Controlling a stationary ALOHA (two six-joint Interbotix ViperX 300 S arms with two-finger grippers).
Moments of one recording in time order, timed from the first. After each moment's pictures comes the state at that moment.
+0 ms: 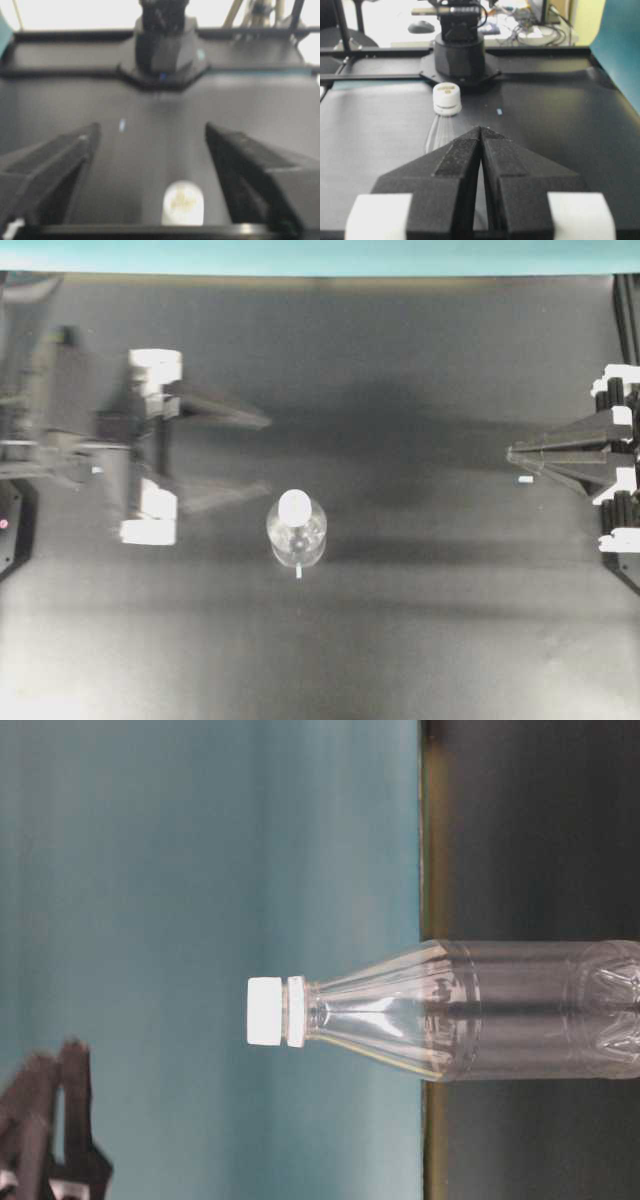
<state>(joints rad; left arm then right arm) 0.02 -0.41 0.77 0.04 -0.42 0.00 0.02 -0.96 1.17 0.02 -0.22 0.00</state>
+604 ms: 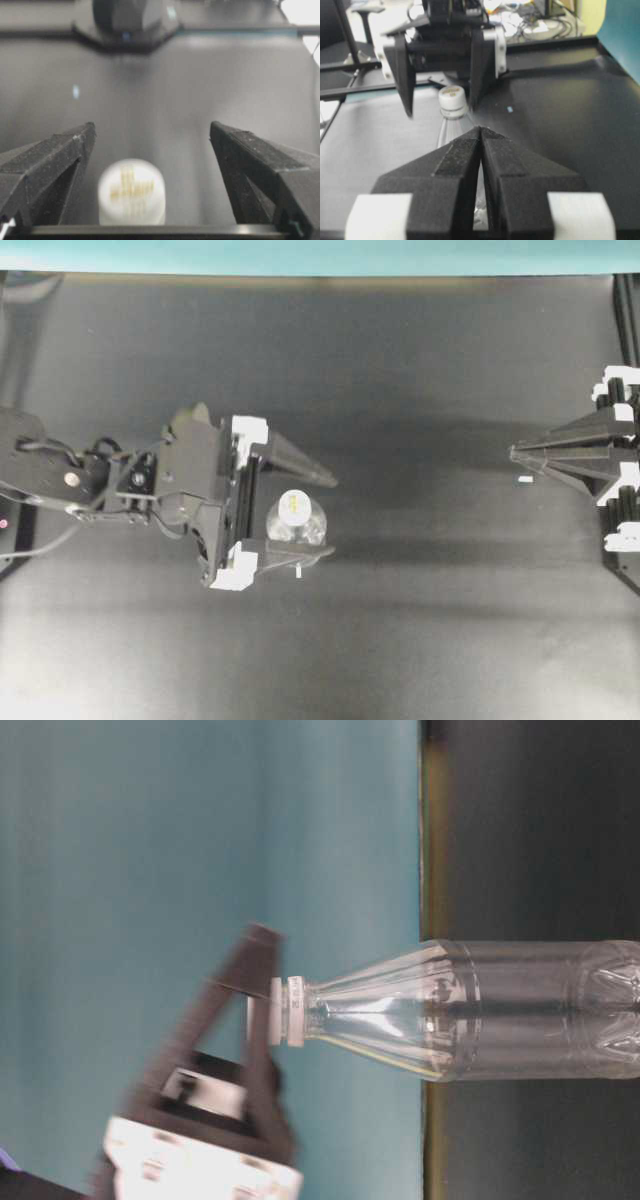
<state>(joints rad) -0.04 -0.09 0.78 0.04 -0.64 -0.06 0.02 -0.97 1.17 0.04 -0.21 0.09</state>
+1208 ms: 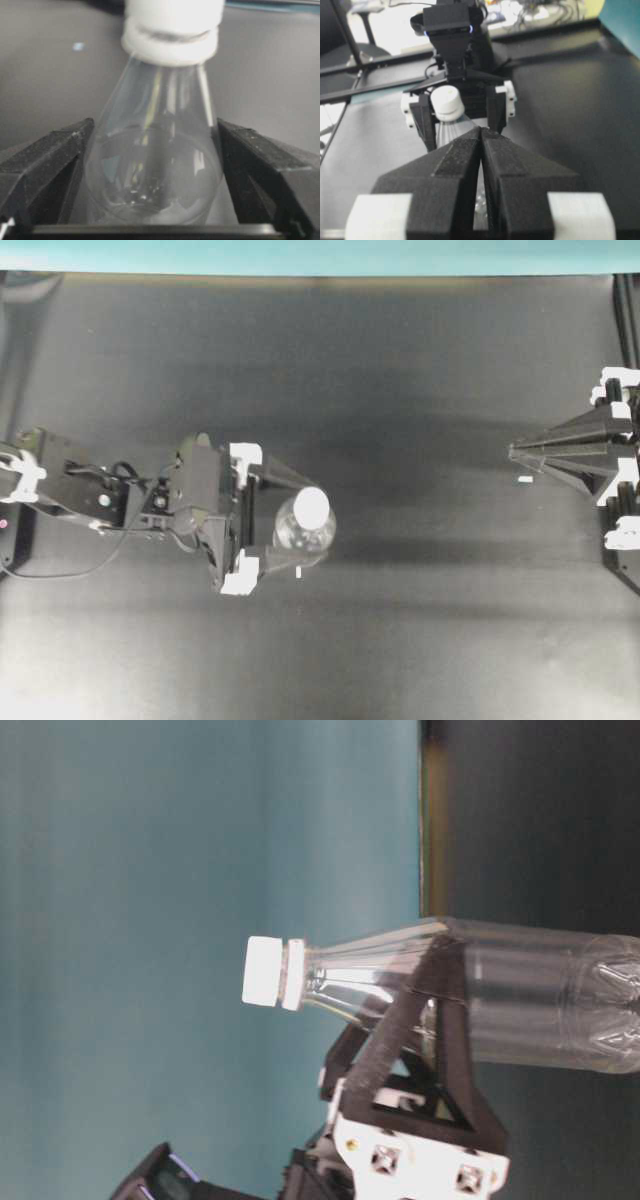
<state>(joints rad) -0.03 0.15 0.85 0.04 -0.73 -0.12 0.01 -0.97 1.16 0.04 -0.17 0.18</state>
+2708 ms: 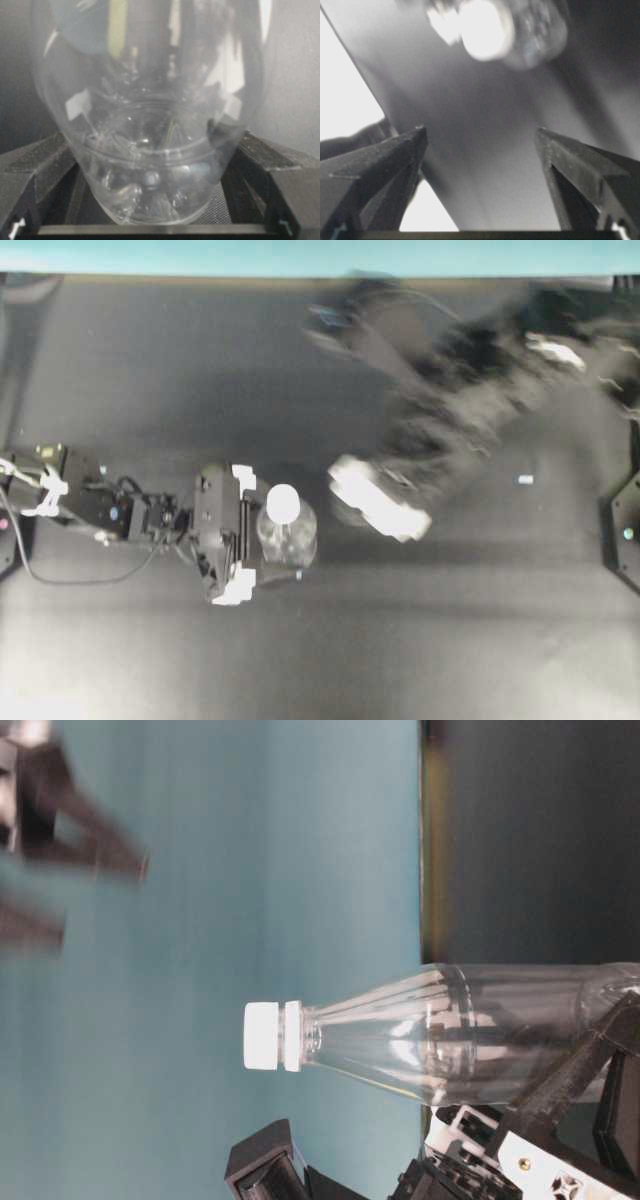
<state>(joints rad) -0.05 0.23 0.88 0.04 -0.72 -0.11 -0.05 0.02 -0.13 0.30 1.18 0.56</state>
